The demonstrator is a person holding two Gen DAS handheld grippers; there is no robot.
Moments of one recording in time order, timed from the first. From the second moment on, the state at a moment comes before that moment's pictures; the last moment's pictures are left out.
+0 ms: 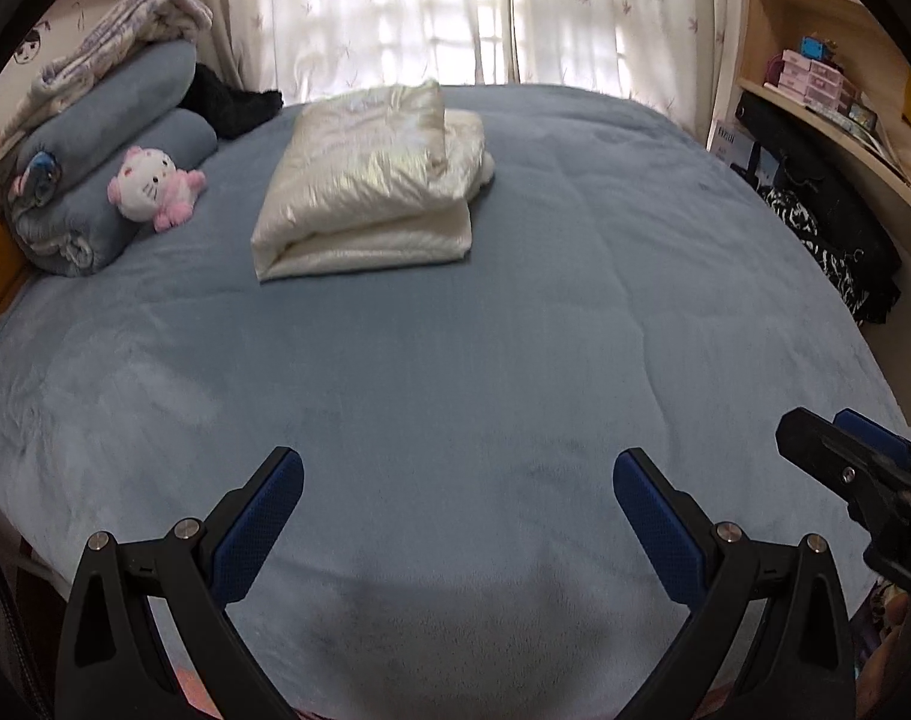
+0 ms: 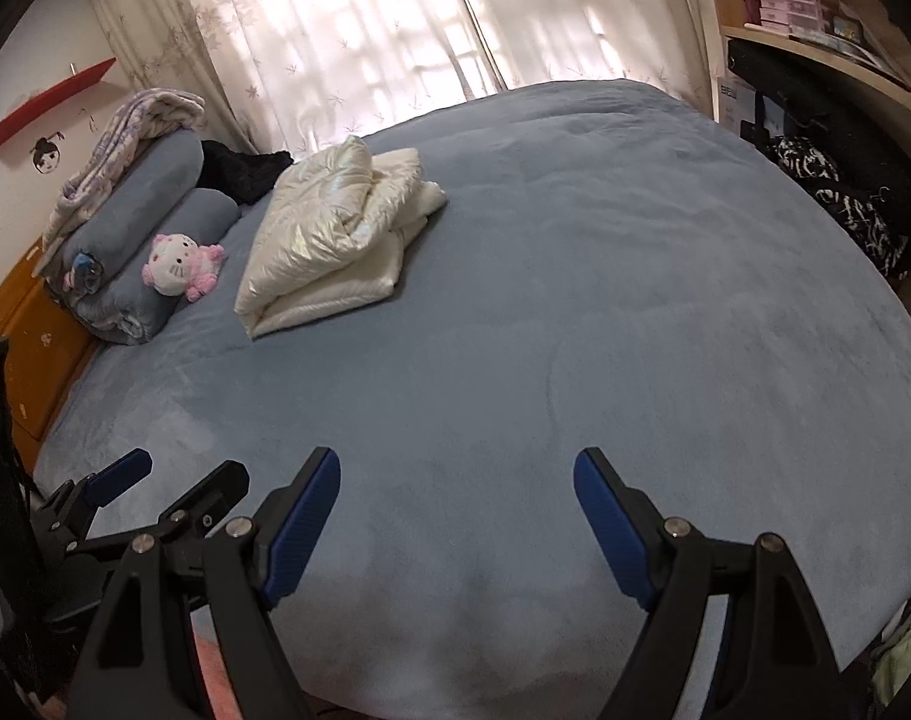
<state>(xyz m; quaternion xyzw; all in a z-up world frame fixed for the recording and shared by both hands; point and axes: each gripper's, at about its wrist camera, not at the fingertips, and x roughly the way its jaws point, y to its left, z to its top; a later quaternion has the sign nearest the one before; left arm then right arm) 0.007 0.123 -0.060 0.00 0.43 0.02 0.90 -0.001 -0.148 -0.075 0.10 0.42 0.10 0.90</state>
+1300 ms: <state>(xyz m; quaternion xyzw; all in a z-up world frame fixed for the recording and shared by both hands) 0.002 0.123 -0.059 -0.03 0.43 0.01 0.90 -0.006 -0.141 -0.084 0.10 0.42 0.11 0.90</state>
